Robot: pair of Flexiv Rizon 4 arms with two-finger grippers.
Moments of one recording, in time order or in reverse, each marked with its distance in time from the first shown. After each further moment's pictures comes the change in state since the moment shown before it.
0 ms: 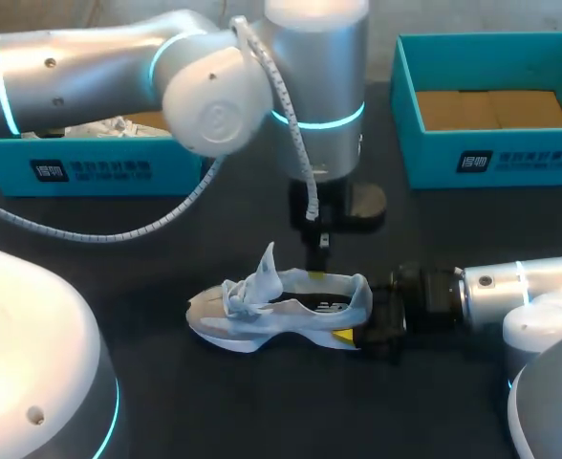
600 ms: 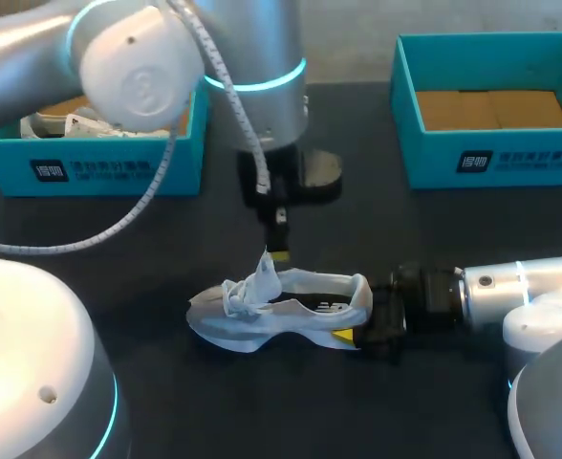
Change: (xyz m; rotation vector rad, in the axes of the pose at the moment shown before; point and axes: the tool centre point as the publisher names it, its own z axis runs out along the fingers) left arm 0.021 0.044 -0.056 0.048 -0.015 -0.100; right arm 0.000 0.000 0.000 0.000 0.000 0.000
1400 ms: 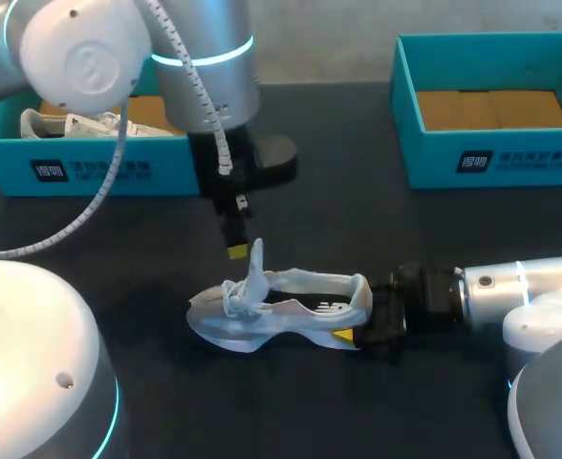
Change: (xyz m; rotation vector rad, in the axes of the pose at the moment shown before) left arm 0.017 0.053 -0.027 -0.015 0.068 -0.240; right arm 0.000 0.000 0.000 0.000 0.000 0.000
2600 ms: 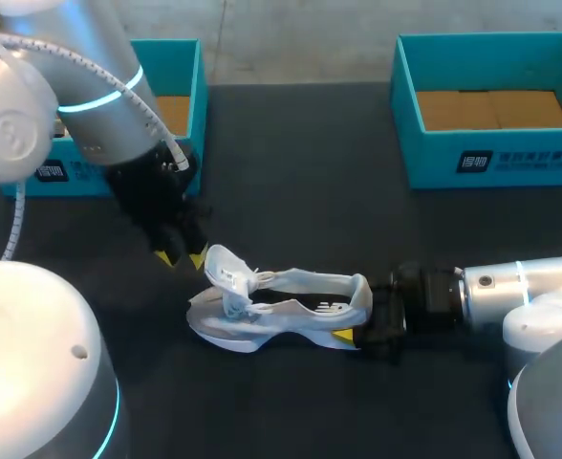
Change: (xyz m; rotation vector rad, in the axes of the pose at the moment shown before) left arm -0.038 0.060 0.033 0.164 0.060 -0.942; right arm 0.000 0.000 0.000 0.000 0.000 0.000
